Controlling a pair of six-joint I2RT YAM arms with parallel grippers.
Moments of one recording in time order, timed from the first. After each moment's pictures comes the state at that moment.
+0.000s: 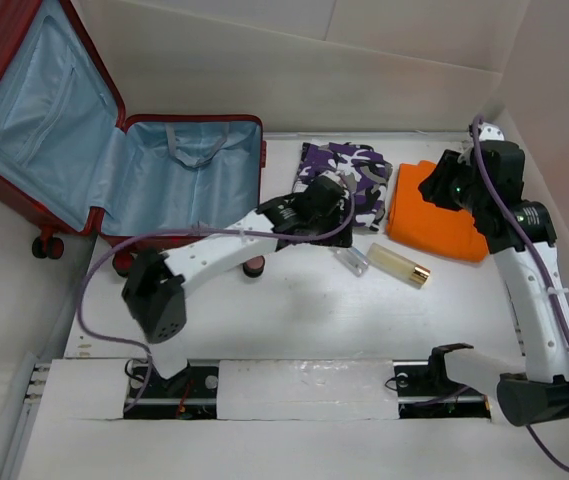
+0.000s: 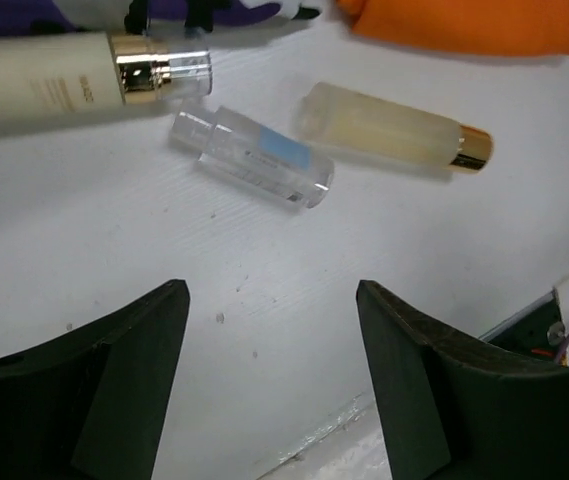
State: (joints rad) left arm -0.93 1.68 1.50 -0.56 -0.08 -0.62; right arm 0.13 1.12 1.41 -0.80 0.00 0.35
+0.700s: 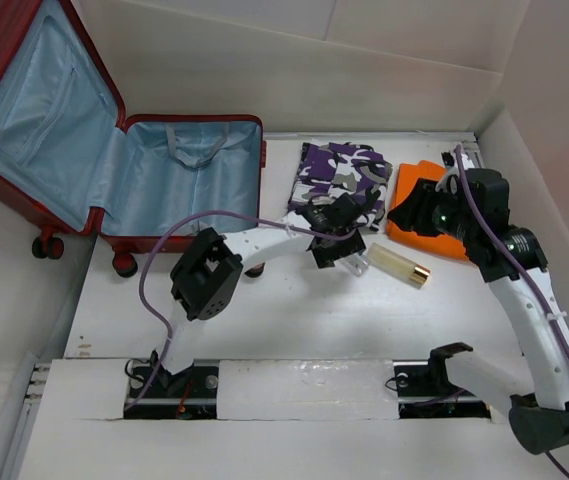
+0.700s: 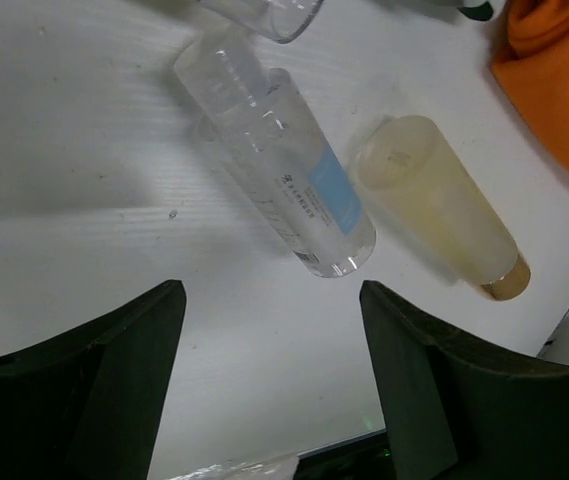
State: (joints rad) left arm -0.94 2.04 1.66 -0.67 -0.10 -1.17; right arm 0.24 0.99 1.23 -0.75 -0.19 0.42
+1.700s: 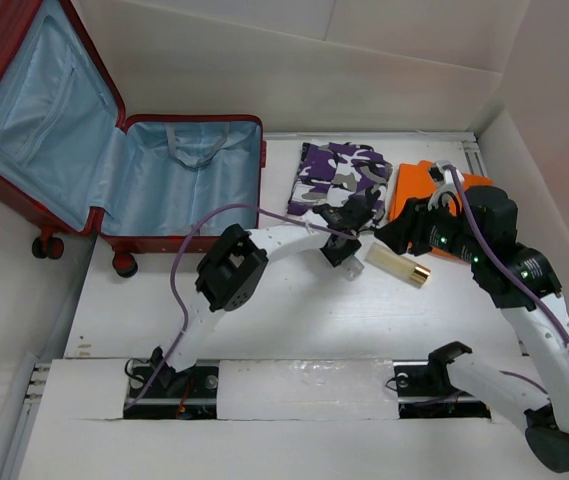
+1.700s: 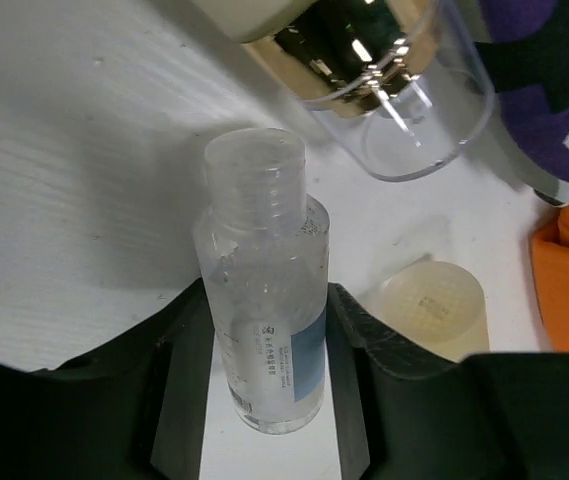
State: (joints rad) left arm -0.94 2.26 1.84 -0.79 -0.21 -1.54; right arm 0.40 0.86 1.22 -0.76 -0.29 0.34
